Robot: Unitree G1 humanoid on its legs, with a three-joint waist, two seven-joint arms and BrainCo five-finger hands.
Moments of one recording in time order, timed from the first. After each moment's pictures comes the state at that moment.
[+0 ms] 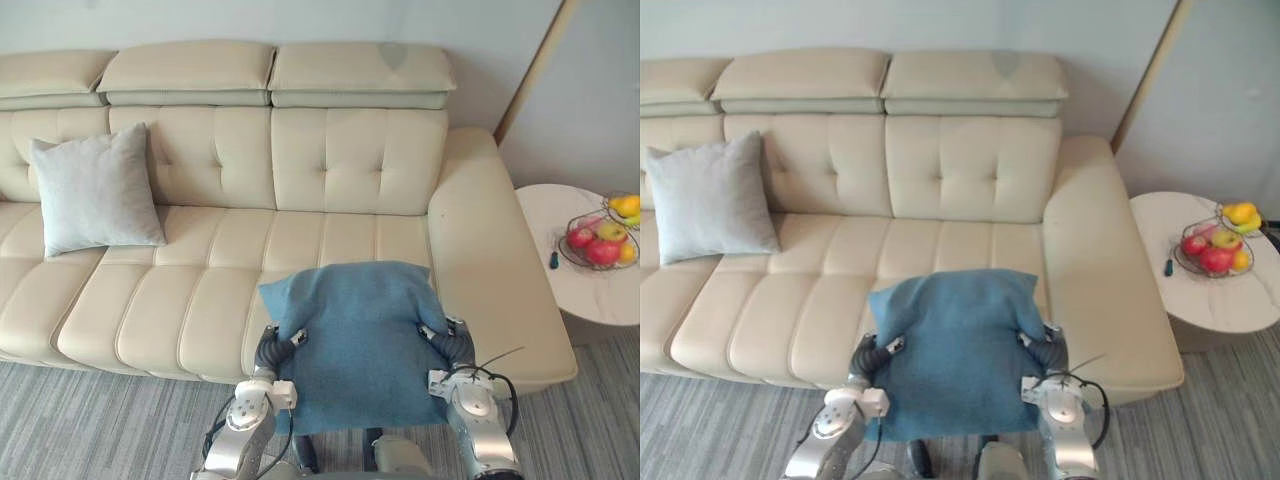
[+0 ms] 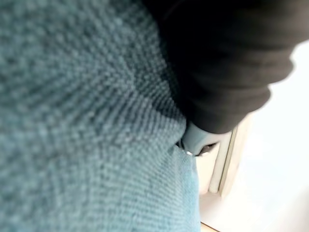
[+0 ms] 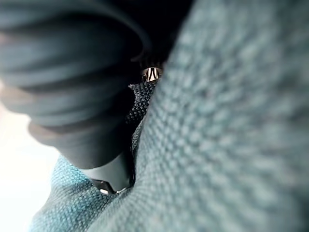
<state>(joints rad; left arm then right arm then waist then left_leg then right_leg) 0.18 0.11 -0.35 0.11 -0.35 -0.06 0.17 0.23 -0.08 -0.05 0.07 0.02 -0.07 -0.17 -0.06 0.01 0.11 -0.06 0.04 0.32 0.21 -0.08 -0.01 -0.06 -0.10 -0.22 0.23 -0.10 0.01</state>
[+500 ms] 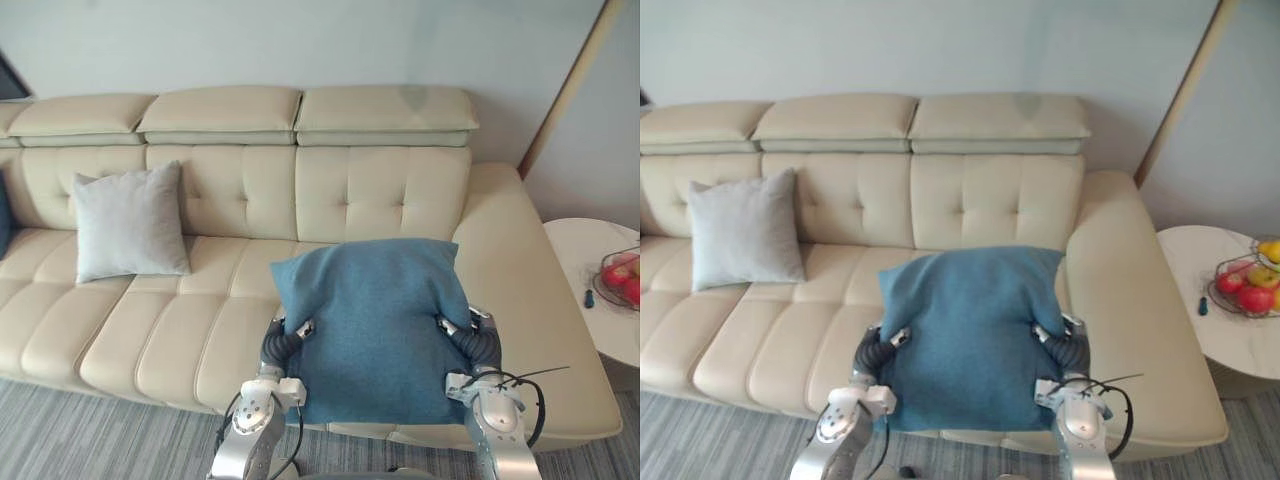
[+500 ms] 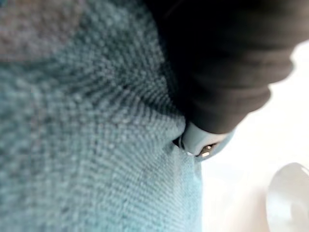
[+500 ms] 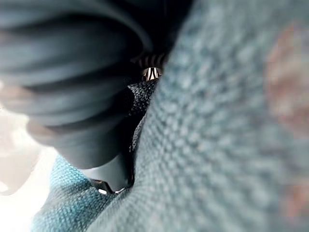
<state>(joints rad) 0.23 0.09 -0.33 0.01 -0.35 -0.07 0.16 0.27 -0.07 -0.04 -0.04 0.04 -0.08 -0.17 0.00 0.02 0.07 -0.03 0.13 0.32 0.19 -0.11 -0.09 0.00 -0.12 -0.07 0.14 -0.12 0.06</state>
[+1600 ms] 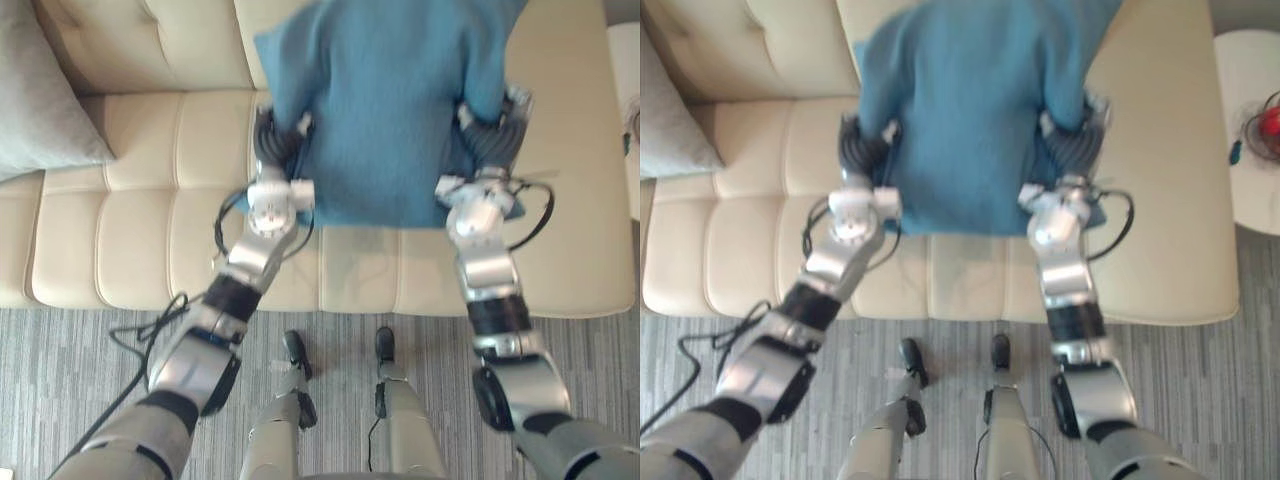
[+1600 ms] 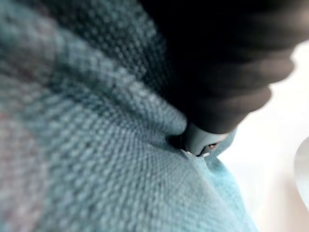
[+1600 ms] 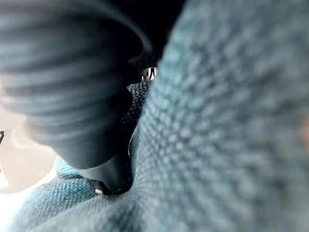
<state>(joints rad) -1.08 0.21 -0.28 0.58 -0.31 -0.12 0.53 -0.95 -0.26 -0.04 0.35 -0.15 -0.06 -0.60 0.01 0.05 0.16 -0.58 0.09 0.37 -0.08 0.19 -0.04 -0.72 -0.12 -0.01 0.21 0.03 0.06</state>
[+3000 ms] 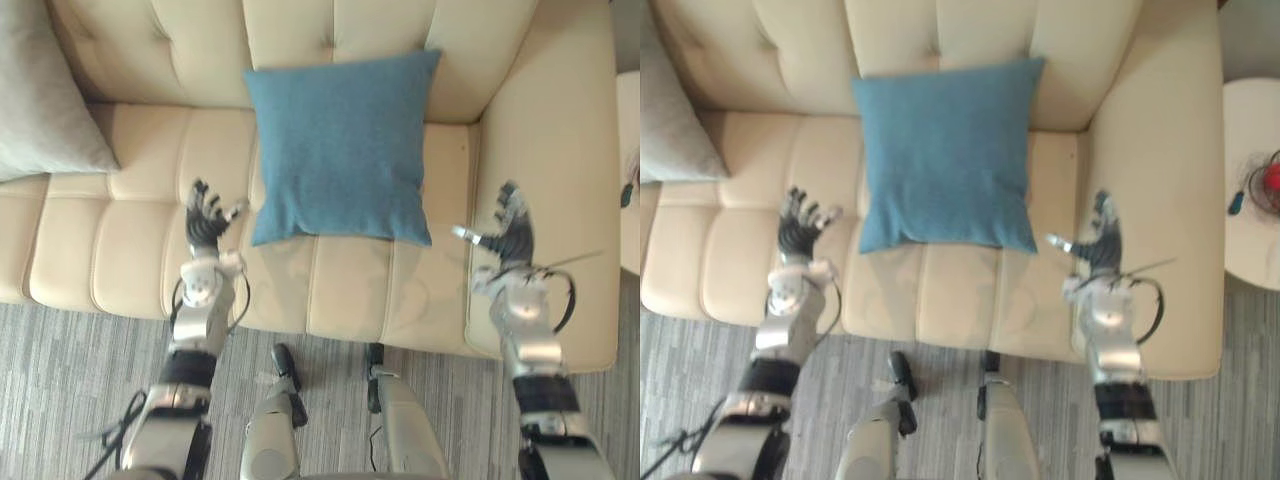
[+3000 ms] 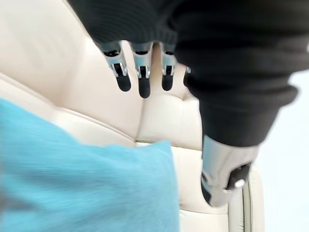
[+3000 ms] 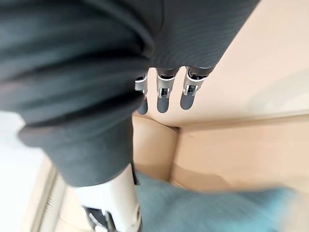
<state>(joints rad) -0.25 0.18 0.02 0.29 -0.38 -0.12 0.27 -0.13 -0.28 -0.12 0.19 0.11 -0.07 -0.18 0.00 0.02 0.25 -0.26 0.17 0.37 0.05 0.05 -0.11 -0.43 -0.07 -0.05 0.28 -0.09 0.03</state>
